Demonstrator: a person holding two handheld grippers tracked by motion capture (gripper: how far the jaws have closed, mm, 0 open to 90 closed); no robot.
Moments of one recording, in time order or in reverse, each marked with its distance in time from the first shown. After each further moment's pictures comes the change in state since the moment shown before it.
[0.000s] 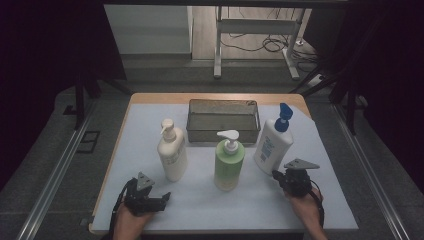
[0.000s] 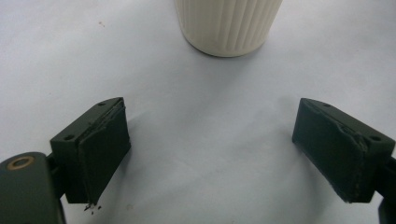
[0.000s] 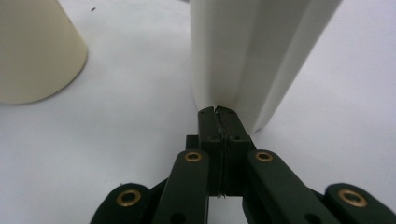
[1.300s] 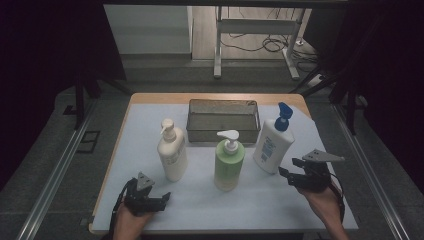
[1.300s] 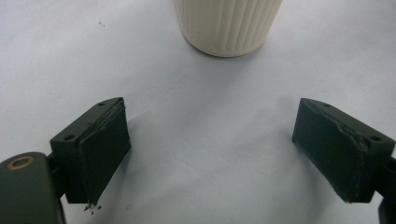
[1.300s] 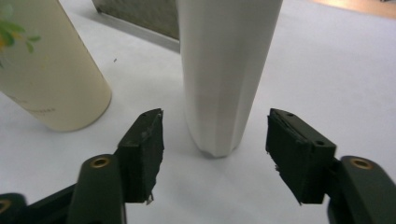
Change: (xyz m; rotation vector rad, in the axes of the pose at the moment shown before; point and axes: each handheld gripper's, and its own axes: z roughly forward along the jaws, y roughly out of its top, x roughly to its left) left arm 0.000 0.000 0.000 -0.001 -0.001 -0.001; right arm -0.015 0.031 -0.056 -0.083 0.031 -0.007
